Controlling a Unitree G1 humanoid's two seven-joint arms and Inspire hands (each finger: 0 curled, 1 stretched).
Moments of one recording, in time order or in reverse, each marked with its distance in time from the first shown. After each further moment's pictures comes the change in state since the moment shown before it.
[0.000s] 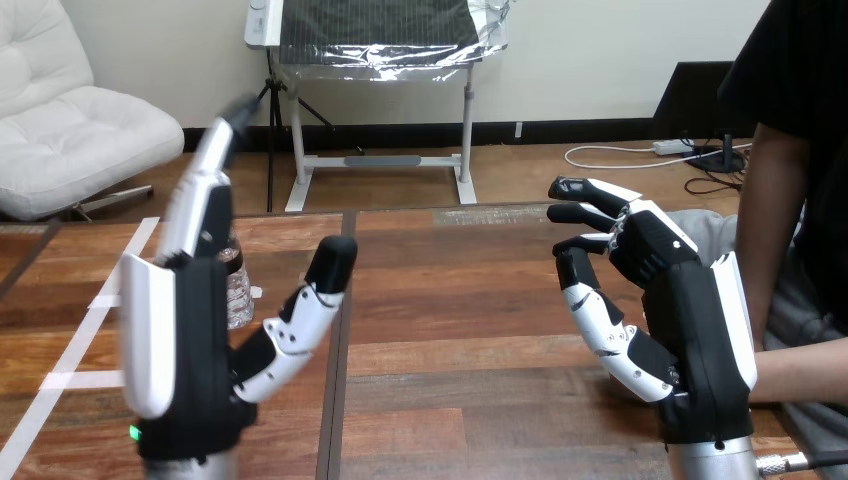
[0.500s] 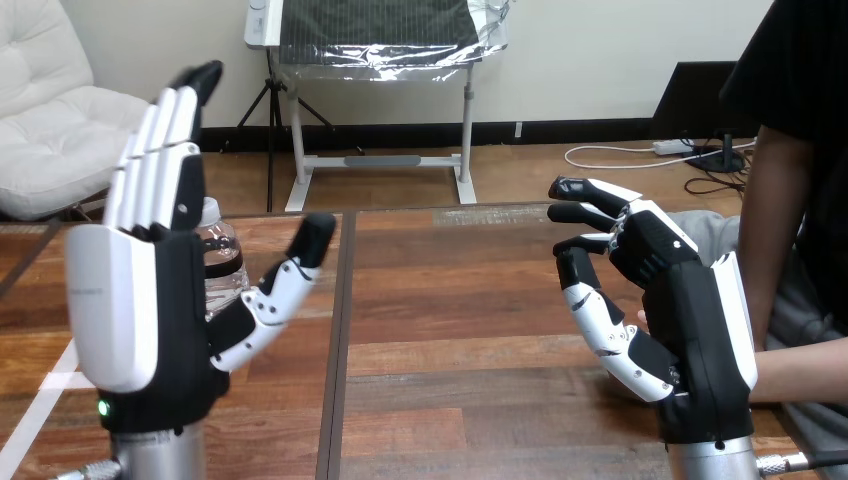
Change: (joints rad) left arm -0.062 0.047 0.065 0.015 0.154 0.120 0.074; right arm 0.000 0.000 0.000 0.000 0.001 0.000 0.000
